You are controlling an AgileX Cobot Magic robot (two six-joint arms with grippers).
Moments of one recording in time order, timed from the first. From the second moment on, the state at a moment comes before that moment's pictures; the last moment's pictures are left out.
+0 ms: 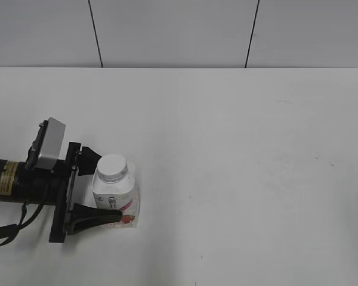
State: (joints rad) left arm -0.02 2.15 -0.70 1.57 -1.21 -0.21; right arm -0.01 -0.01 -0.51 0.09 1.10 -0.18
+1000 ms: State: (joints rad) left arm -0.04 2.19 -0.71 1.56 -1.21 -0.22; right arm -0.01 -0.01 -0.51 0.09 1.10 -0.18
